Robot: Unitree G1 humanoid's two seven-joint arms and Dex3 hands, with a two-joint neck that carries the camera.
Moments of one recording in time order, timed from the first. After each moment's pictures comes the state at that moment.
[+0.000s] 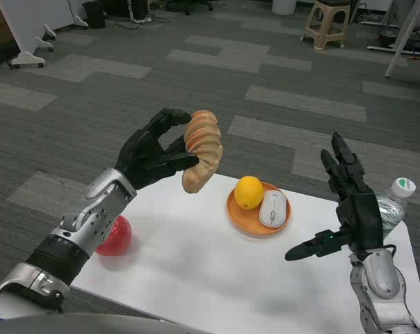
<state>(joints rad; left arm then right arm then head) -0.24 0.34 -0.03 0.19 -0.81 -0.07 -0.35 -0.27 -0.34 0.30 0.55 0.32 -0.81 0.01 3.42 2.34</state>
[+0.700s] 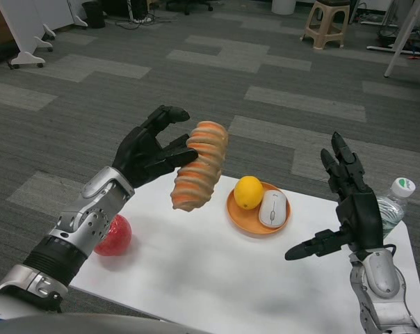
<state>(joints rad) -0.22 0.34 -0.01 0.15 -0.79 -0.06 -0.35 -0.27 -0.34 0.30 0.55 0.32 -0.81 0.01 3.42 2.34</state>
